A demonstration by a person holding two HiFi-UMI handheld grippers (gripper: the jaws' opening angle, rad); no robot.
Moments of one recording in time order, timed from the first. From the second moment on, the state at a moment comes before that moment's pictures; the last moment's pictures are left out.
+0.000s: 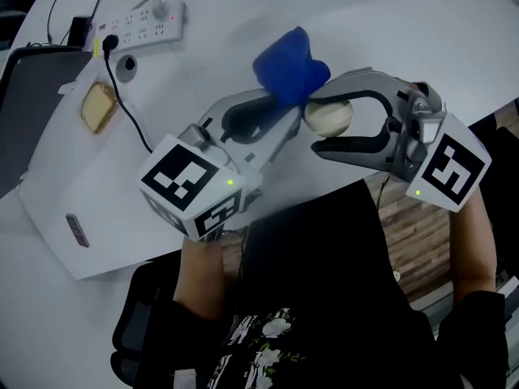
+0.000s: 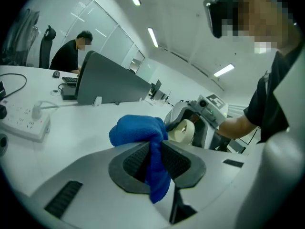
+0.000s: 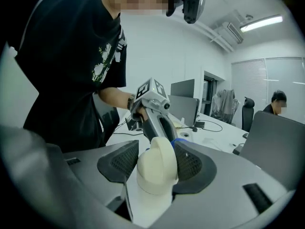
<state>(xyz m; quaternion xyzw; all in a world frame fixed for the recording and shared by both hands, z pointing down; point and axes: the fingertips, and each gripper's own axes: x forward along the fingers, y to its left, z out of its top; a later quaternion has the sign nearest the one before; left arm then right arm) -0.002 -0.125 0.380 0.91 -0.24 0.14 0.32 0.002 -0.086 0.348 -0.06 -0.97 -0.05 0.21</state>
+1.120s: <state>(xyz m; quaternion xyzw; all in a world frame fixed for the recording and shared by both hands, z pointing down) 0.007 -0.112 0.505 0.86 -0.24 0.30 0.34 0.030 -0.111 0.364 0.40 -0.90 0.07 0.14</state>
